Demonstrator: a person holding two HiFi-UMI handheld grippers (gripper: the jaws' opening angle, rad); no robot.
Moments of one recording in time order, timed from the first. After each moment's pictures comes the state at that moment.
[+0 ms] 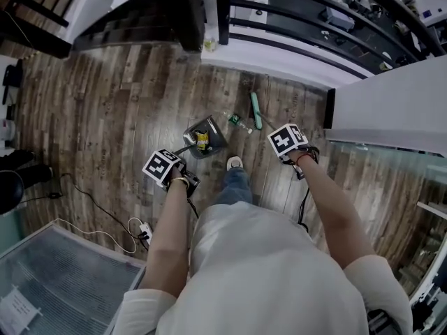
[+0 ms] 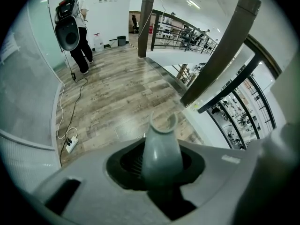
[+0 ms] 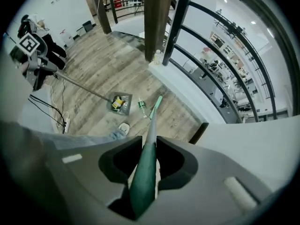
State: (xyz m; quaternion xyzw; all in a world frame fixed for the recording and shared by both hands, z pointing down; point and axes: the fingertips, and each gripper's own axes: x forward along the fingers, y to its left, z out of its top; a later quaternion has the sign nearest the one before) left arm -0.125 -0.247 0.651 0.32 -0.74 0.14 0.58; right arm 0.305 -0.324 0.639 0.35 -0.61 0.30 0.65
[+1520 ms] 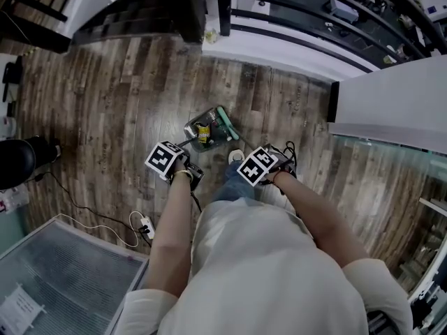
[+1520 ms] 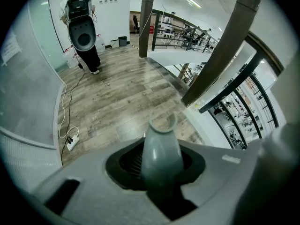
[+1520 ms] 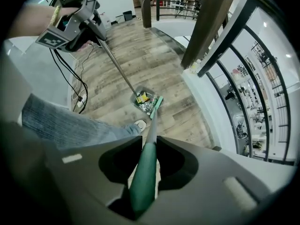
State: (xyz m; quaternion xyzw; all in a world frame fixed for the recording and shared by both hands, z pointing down) left arm -0.113 -0.258 0.652 0.31 -0.74 0.15 0.57; right arm 0.206 -0.243 0.666 0.20 -0.68 0.20 0.68
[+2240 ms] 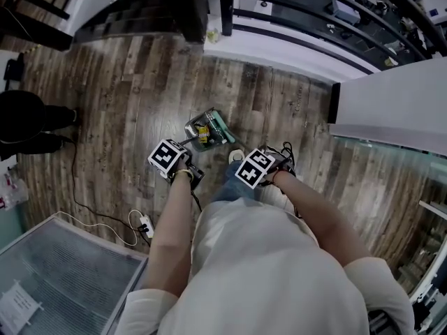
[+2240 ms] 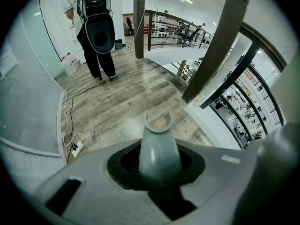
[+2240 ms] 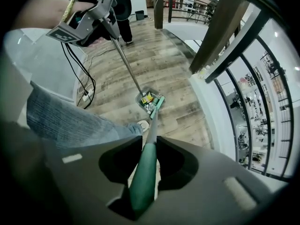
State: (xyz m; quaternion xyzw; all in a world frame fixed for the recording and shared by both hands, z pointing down) left arm -0.112 -0.256 0.652 0.32 -0.74 0.19 0.55; right arm 0.194 -0.235 0.665 0.15 -0.70 0.17 0.68
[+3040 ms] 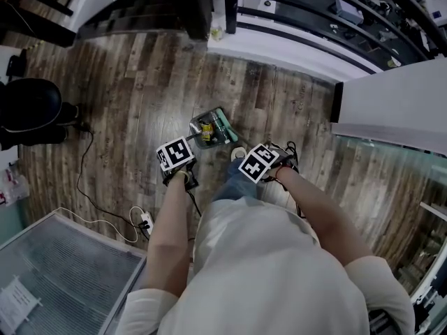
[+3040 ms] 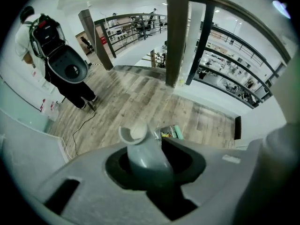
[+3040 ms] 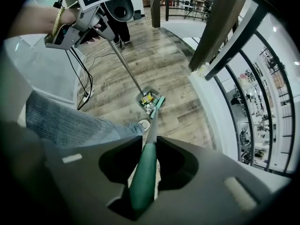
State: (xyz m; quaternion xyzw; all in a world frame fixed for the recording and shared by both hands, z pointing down) left arm -0.103 -0.259 0.654 0.45 -0.66 0.37 0.47; right arm 0.195 -0.233 0.665 0.16 -0.69 0.19 0.68
